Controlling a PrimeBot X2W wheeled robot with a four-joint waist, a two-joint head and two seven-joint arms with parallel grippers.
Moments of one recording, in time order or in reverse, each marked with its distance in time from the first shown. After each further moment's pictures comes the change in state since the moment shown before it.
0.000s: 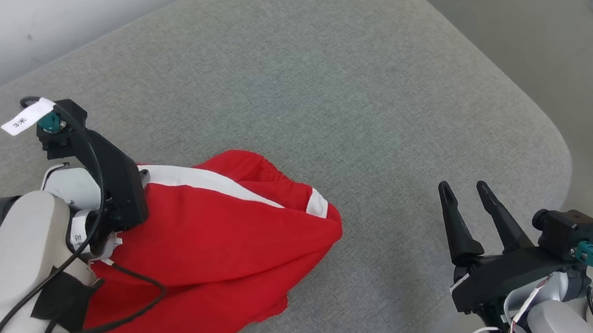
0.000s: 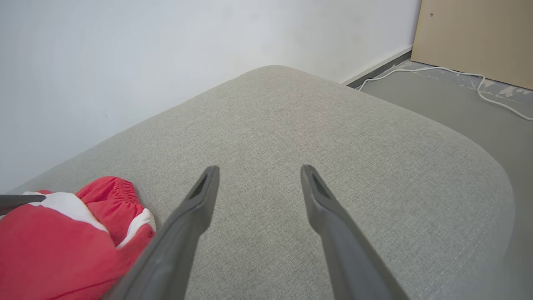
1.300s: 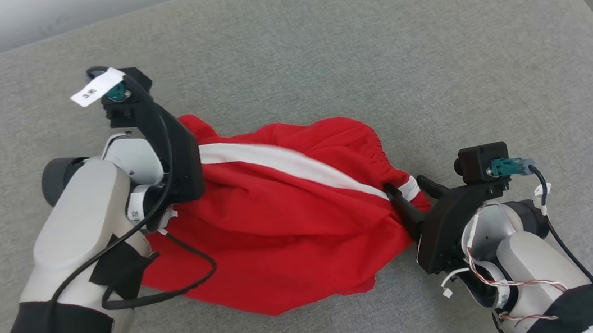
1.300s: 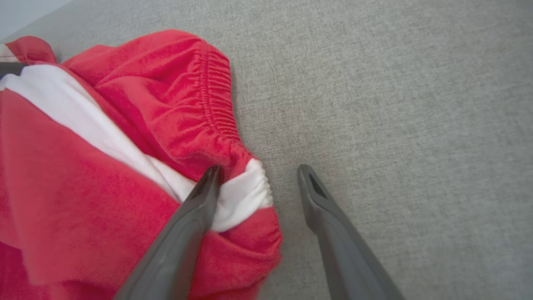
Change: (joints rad) left arm -0.105 -0.152 -0.047 0.143 0.011 -0.079 -0.119; right arm -0.290 -0.045 0.141 0.252 0.031 0.066 0.426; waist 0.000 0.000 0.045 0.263
